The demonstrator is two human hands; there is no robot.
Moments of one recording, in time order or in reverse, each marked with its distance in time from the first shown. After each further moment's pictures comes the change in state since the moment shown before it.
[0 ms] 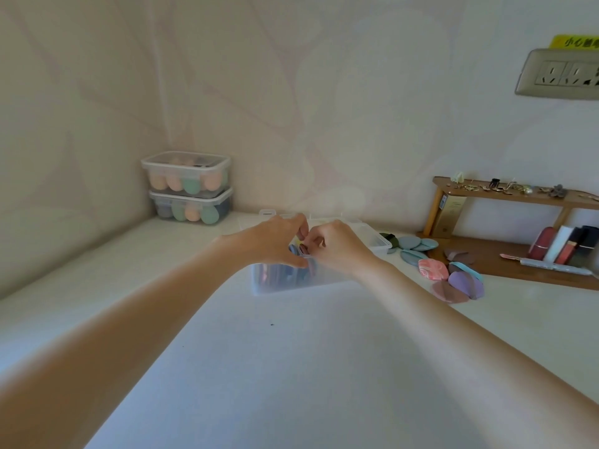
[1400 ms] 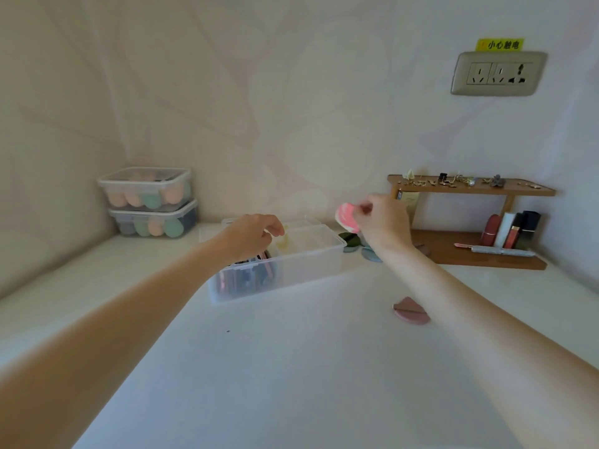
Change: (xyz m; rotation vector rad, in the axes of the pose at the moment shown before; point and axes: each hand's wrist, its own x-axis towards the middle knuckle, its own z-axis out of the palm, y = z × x) left_hand 0.021 0.033 -0.001 -0.080 0.121 -0.111; right_hand -0.036 0.060 -0.088 0.013 0.523 0.323
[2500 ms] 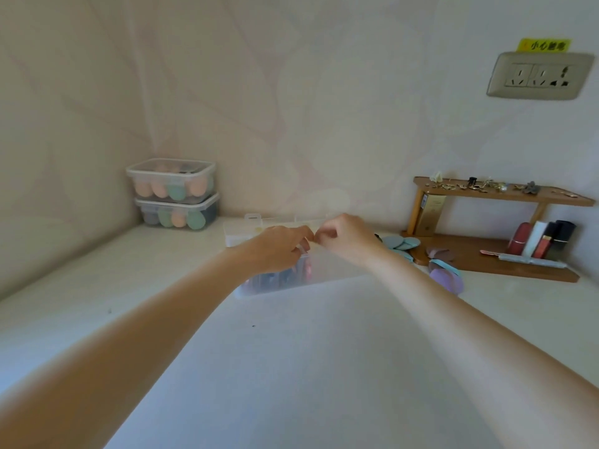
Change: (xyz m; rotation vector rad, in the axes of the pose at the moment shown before) left_hand -0.015 0.001 0.009 0.107 -0.154 0.054; right_hand -0.020 -0.044 0.046 -0.050 -0.513 -0.202
